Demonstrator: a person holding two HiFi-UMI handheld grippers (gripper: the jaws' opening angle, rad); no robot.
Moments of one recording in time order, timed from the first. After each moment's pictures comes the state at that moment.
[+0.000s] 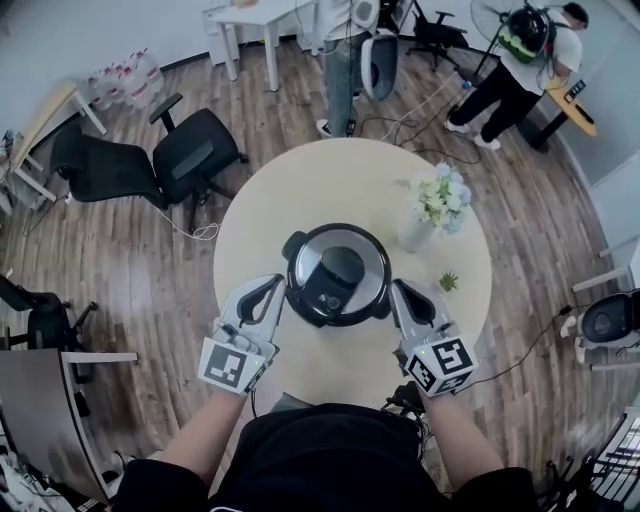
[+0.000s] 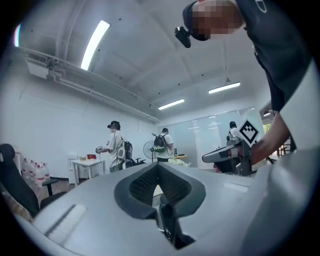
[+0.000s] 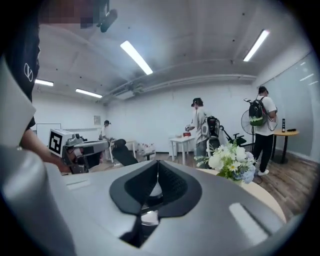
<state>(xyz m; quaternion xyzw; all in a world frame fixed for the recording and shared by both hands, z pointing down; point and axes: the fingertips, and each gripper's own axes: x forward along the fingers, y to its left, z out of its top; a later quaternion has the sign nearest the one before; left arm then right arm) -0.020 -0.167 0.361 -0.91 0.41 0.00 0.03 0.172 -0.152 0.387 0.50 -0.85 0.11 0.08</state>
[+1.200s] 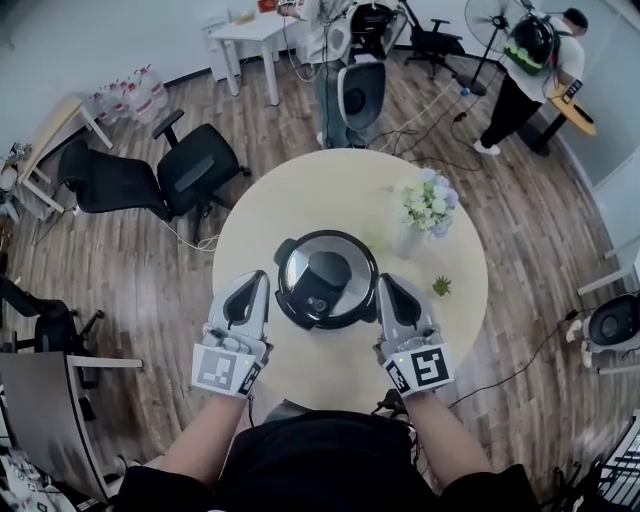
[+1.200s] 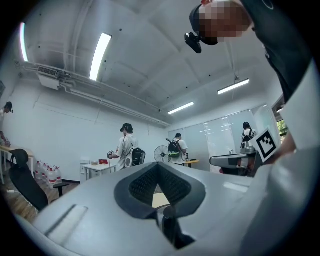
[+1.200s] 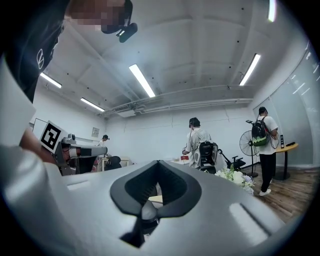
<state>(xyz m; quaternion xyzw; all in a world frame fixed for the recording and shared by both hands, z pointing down) -0.014 -0.164 0.317 -0.88 0.47 0.03 0.05 0.179 -0.149 0.341 0.53 -0.85 0.00 -0.03</state>
